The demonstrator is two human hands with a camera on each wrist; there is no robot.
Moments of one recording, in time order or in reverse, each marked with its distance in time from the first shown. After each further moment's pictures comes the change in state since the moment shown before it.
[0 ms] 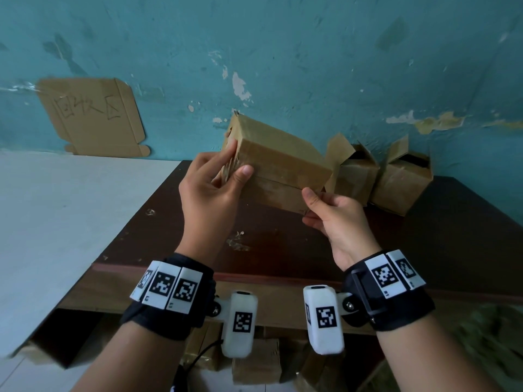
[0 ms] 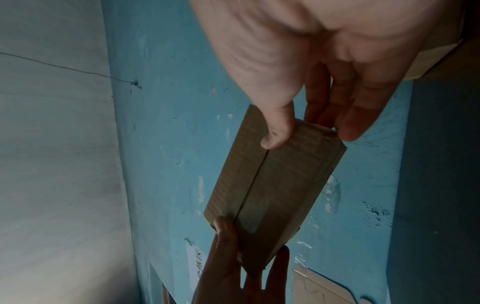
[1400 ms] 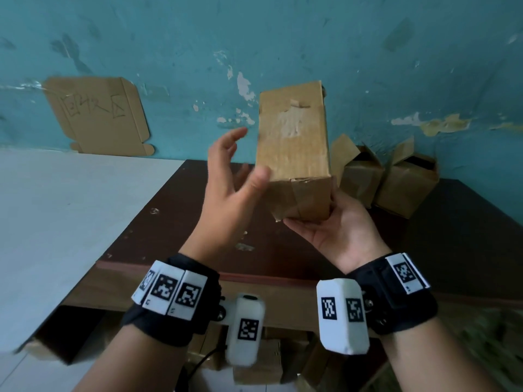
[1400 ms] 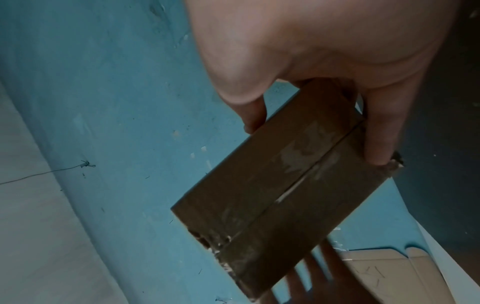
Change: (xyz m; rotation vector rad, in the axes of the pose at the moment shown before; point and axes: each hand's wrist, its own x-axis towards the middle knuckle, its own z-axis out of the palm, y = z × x) left_hand -0.002 0.022 0.001 -0.249 -0.291 -0.106; right_hand -0.003 -0.009 0.000 0.511 -0.211 0.341
